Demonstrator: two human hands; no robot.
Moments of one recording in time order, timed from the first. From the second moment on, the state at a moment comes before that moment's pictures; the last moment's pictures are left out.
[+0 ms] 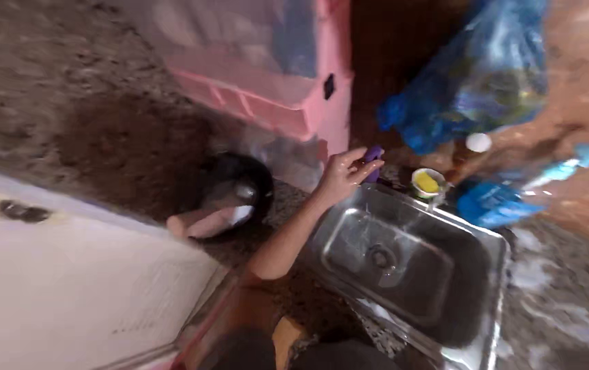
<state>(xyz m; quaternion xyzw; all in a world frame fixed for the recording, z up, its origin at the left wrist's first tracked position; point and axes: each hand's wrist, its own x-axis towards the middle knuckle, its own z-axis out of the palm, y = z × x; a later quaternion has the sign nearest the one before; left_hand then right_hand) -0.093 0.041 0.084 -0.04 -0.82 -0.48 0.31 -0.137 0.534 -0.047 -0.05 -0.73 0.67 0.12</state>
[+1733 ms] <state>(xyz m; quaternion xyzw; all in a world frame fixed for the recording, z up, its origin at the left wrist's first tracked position) -0.239 0.218 -0.087 0.25 -0.64 -0.72 0.11 -0.196 0.299 0.089 0.02 -0.80 0.55 -0.22</state>
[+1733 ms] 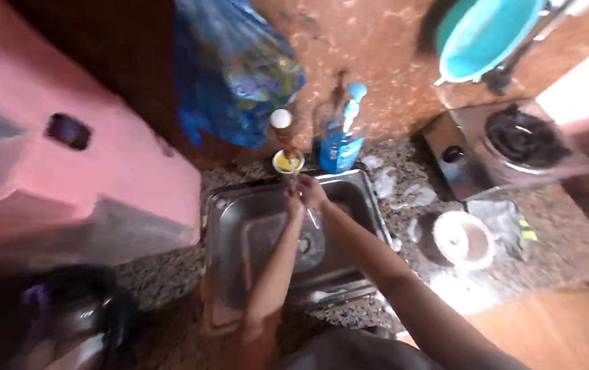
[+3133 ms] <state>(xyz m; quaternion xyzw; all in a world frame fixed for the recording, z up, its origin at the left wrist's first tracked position) -0.057 0.003 0.179 0.24 -0.74 -0.55 0.29 -0.191 0.362 -0.081 -0.11 -0.57 0.79 -0.19</state>
